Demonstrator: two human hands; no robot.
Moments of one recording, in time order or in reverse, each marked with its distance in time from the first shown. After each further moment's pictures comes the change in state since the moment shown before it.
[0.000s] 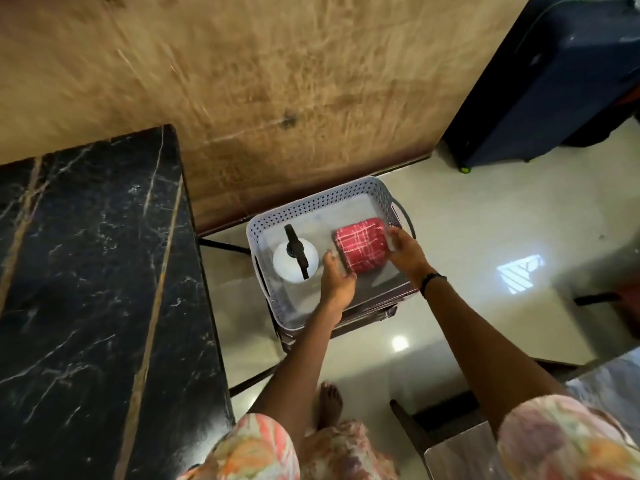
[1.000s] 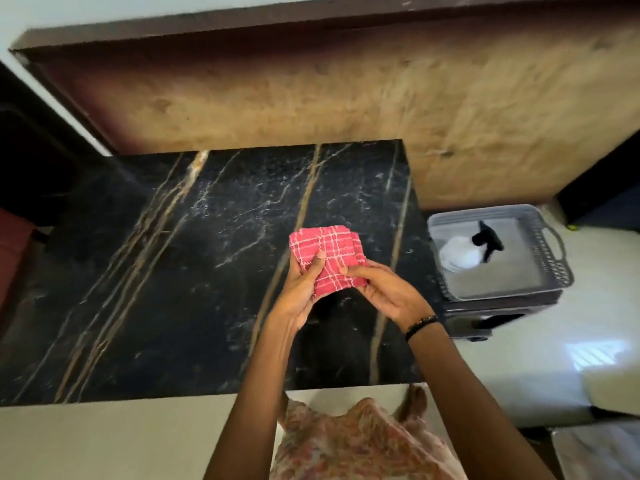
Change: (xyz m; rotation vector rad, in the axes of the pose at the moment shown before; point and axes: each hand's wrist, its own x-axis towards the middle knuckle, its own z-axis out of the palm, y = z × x) left_hand -0.264 -0.039 -0.440 -0.585 0.073 0.168; right_hand -0.303 -0.211 0.373 0.645 -0.626 0.170
